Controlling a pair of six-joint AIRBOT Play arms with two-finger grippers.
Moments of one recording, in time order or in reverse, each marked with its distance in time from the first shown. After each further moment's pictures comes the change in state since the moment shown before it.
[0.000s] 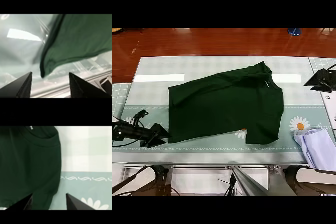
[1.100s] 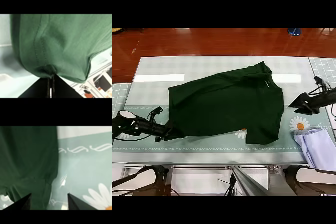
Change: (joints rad) left arm -0.192 -0.117 -0.008 -0.148 0.108 0.053; right arm 0.001 0.001 -0.430 0.068 -0.134 -0.053
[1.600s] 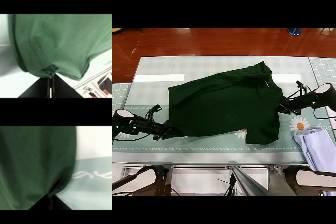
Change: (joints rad) left arm 0.000 0.047 0.021 -0.004 -0.008 0.014; right arm 0.219 -0.001 -0.132 0.005 -0.301 0.130
